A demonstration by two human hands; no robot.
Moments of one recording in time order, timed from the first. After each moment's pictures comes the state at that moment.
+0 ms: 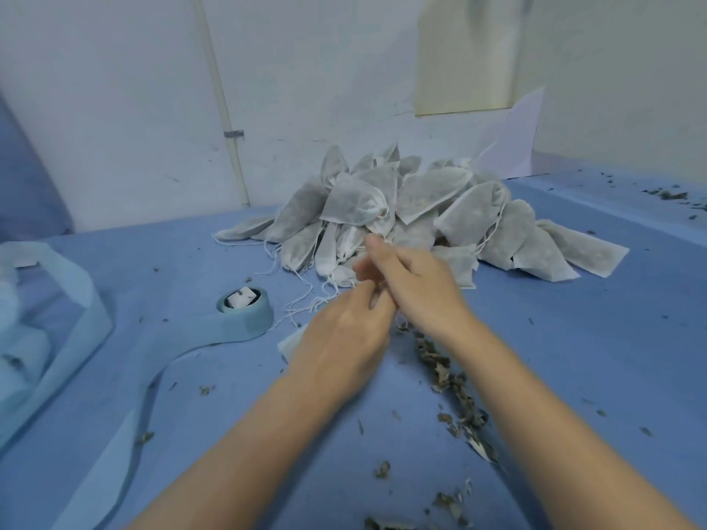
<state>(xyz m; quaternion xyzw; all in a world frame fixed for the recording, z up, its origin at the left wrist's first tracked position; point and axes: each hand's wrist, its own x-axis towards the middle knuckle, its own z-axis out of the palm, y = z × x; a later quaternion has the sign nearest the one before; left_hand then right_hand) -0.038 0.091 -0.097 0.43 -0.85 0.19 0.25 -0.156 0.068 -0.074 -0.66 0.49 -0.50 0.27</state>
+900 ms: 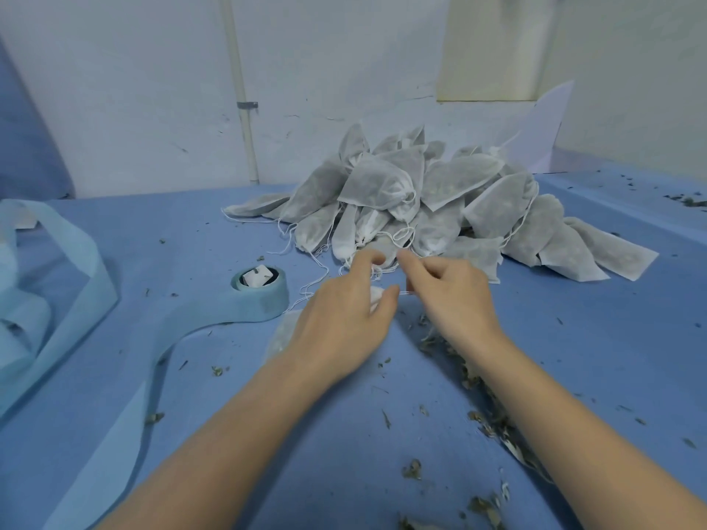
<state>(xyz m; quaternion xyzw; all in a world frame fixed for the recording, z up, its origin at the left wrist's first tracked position) -0.016 0.075 -0.102 0.49 -0.77 -0.12 0.39 -0.155 0.056 -0.104 -0.61 0.60 -0.49 0.19</state>
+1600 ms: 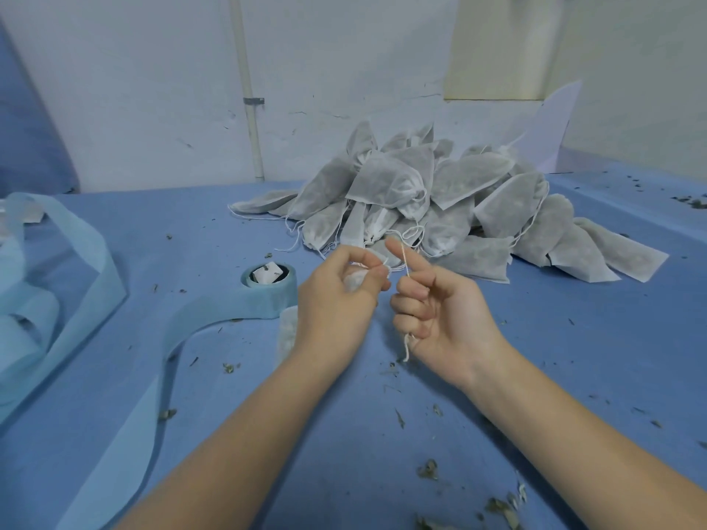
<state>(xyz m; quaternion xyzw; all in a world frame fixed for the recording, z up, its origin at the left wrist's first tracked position) -0.013 0.069 -0.105 0.49 -0.58 -0.31 0.56 -0.130 0.074 -0.100 -0.29 0.26 -0.56 0.73</state>
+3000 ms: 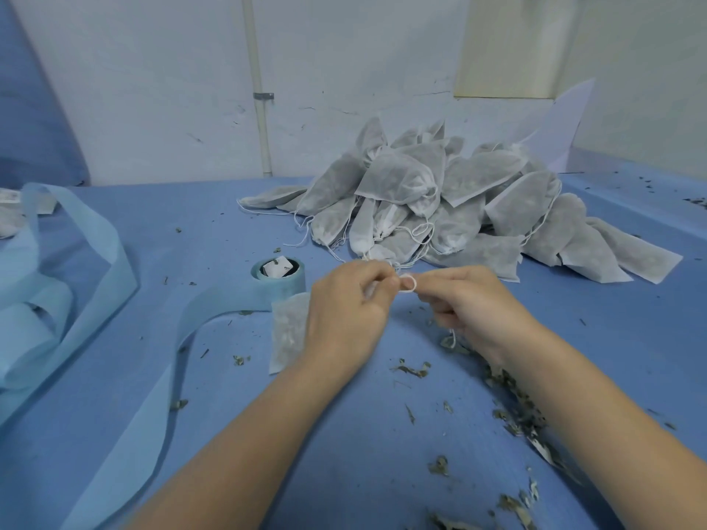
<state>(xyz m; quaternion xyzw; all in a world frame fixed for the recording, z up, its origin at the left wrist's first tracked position) -0.009 0.077 -0.111 0.48 -0.68 -0.20 0.52 -0.153 0.069 -0.097 -0.57 0.51 -0.45 0.46</state>
